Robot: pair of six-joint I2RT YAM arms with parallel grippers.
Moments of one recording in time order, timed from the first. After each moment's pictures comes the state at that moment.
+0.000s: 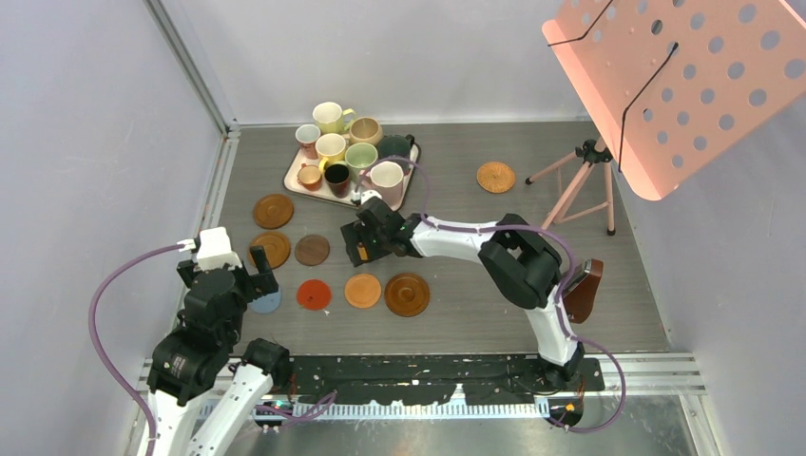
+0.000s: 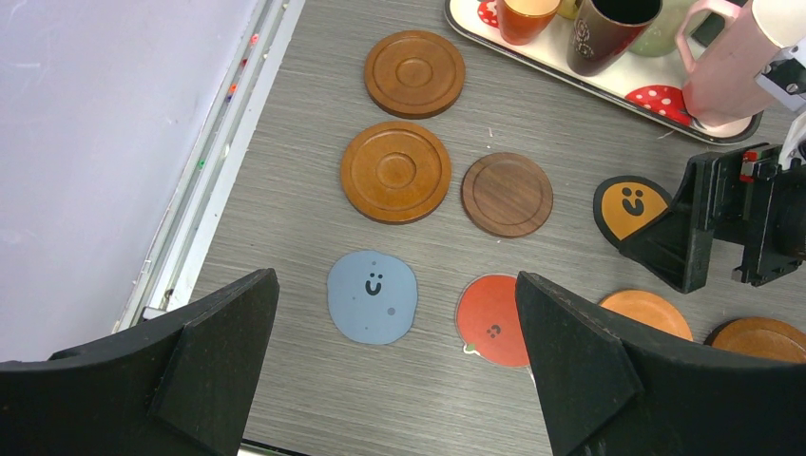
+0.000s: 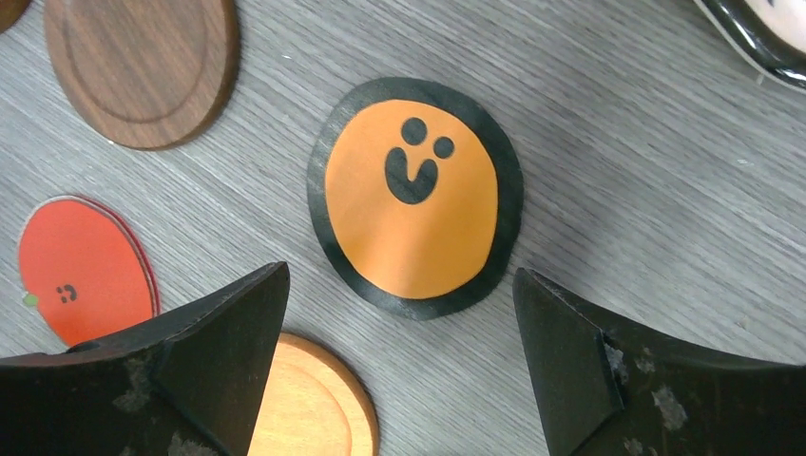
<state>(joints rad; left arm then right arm) -0.36 0.33 0.85 -0.95 -0.55 -0.24 0.93 2.09 1.44 -0.17 0.06 0.42</state>
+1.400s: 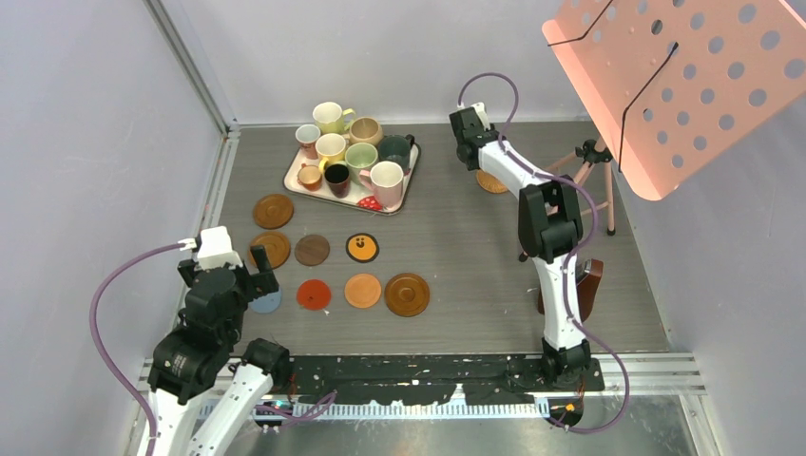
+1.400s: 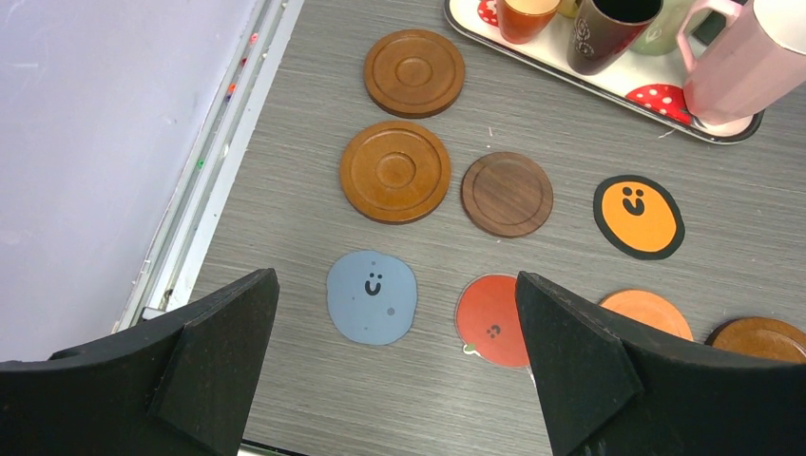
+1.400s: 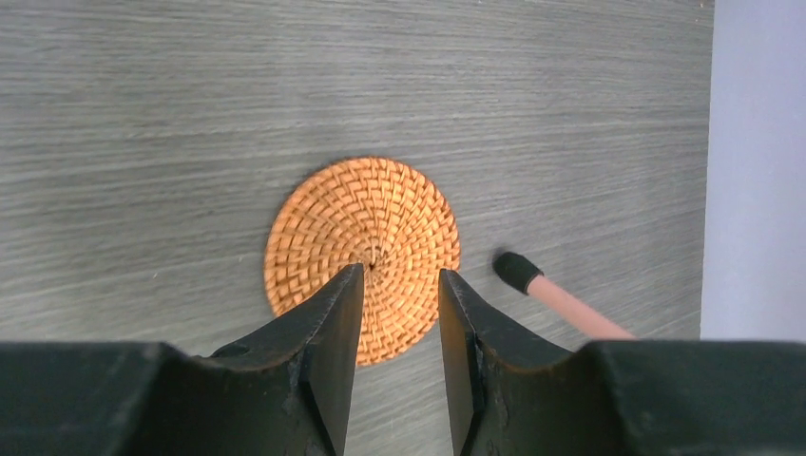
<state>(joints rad) -0.36 0.33 0.85 -0.95 -0.55 -0.24 0.35 2.26 1.90 -0.51 0.67 0.01</state>
